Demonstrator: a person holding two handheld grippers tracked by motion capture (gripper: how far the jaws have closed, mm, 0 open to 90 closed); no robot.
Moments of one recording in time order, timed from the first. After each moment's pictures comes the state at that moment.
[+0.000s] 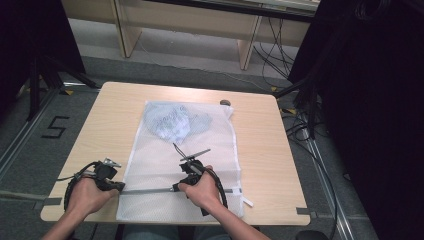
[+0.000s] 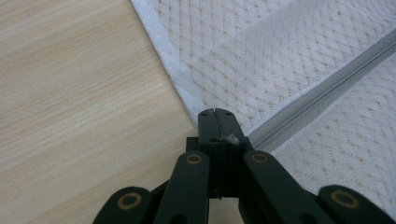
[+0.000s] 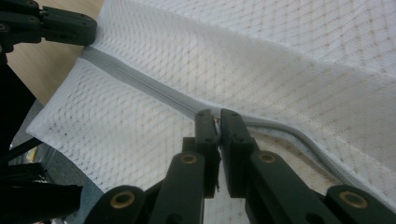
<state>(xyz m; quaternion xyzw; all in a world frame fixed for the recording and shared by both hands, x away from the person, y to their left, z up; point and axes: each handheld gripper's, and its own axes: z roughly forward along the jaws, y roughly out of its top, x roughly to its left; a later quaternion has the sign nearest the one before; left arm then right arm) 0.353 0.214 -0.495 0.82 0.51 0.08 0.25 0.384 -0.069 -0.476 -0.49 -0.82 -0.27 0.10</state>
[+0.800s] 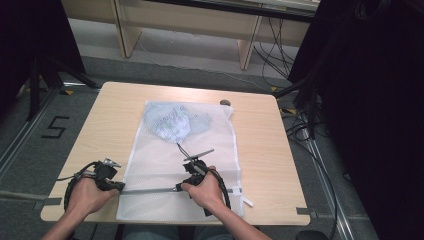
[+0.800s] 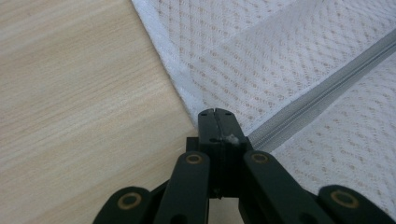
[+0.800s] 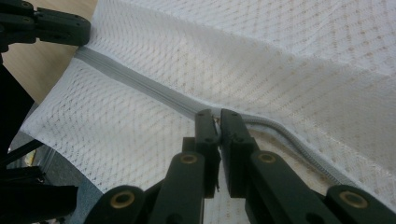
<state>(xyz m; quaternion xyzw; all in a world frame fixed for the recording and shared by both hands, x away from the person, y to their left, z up) 0.353 0.215 -0.494 0.83 0.50 0.07 0.25 0.383 -0.078 -0.476 -0.49 -0.82 -0.28 0.10</state>
